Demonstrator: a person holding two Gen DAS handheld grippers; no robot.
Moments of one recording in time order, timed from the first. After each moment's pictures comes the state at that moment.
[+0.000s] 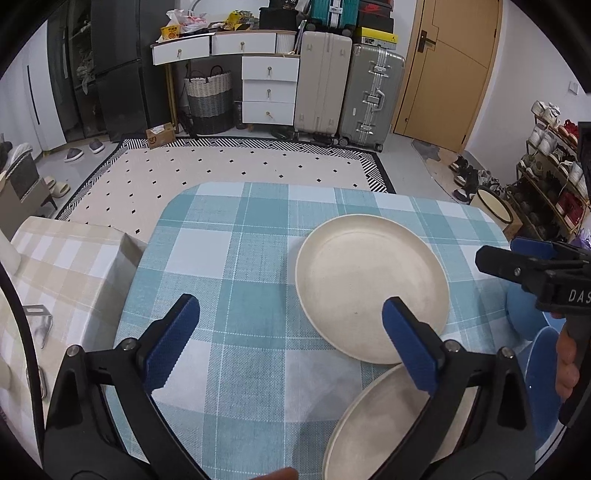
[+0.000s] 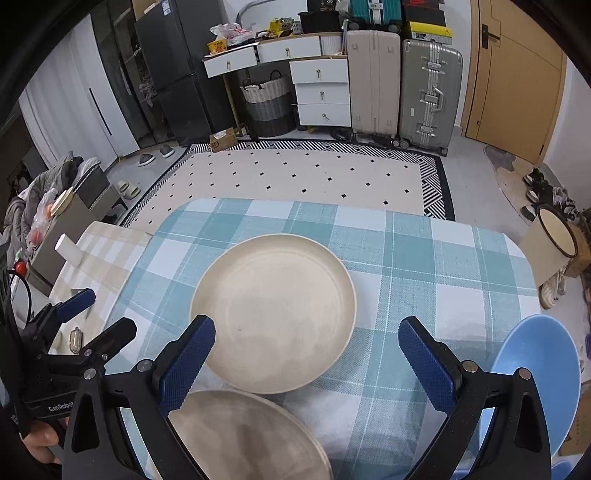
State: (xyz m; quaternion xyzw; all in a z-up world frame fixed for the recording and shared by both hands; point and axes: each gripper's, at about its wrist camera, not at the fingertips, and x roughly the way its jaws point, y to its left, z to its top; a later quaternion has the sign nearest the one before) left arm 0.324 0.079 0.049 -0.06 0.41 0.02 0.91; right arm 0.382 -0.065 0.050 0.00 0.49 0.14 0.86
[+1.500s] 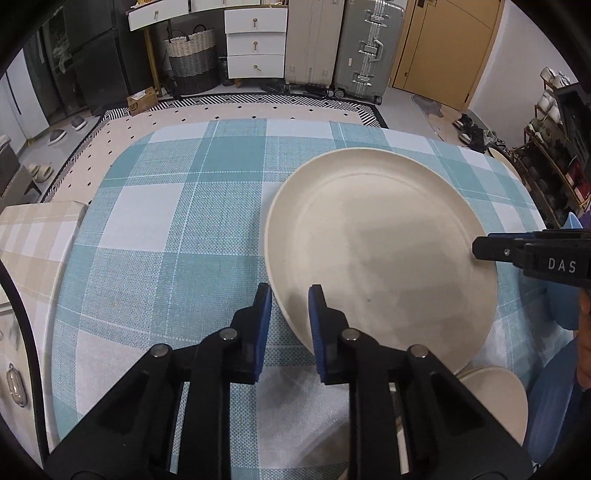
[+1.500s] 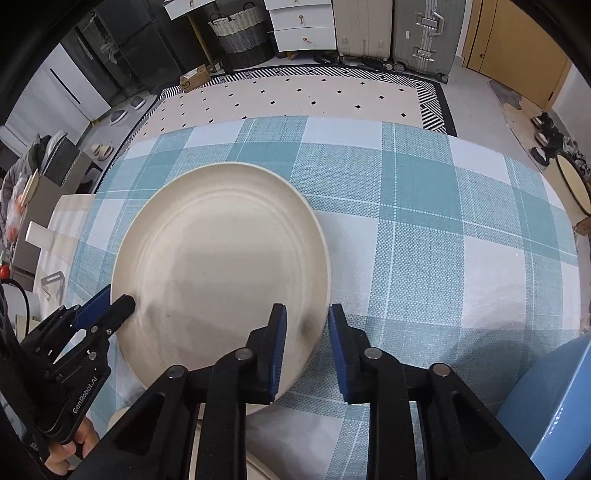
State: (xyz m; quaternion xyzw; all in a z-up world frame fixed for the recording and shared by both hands) left arm 0.401 0.061 -0.058 -0.04 0.49 0.00 0.87; right arm 0.444 -0.071 -0.048 0.00 0.61 0.12 0.78
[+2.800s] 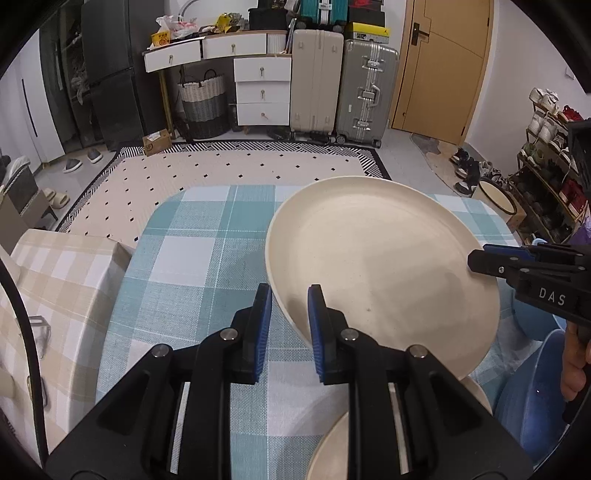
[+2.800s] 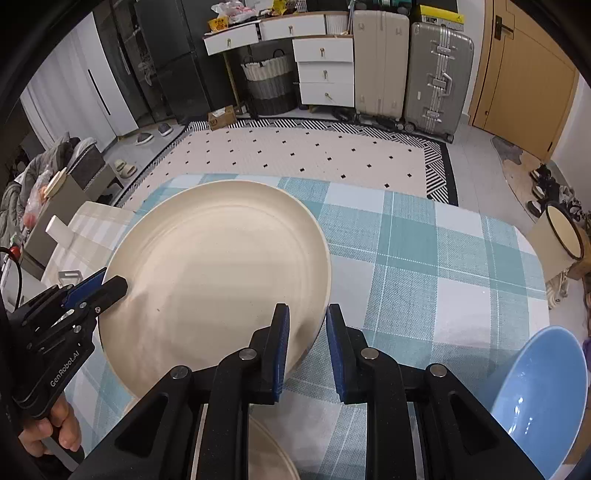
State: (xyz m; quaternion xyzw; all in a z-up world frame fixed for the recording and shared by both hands) left arm 0.337 0.051 0.036 -0.03 0.40 0.02 0.91; right arm 0.392 -0.076 0.029 -0.02 0.51 0.15 0.85
